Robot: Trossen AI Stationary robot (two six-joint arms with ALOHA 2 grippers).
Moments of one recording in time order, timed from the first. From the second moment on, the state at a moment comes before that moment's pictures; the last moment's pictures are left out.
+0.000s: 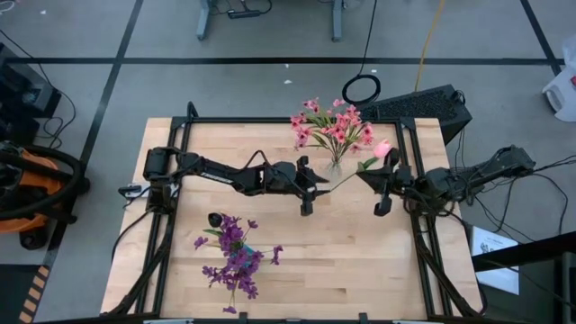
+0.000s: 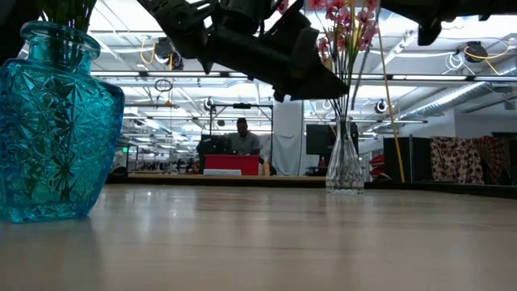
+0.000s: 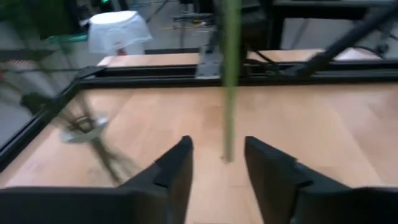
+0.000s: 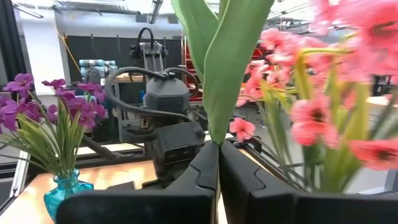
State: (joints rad) left arm 0.04 1.93 1.19 0.46 -0.03 0.07; right arm 0.33 0.58 0.39 0.35 0.61 -0.04
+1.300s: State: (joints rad) left arm 0.17 1.93 1.19 0.52 -0.01 0.03; right arm 0.08 0.25 0.18 0.52 0.64 -0.19
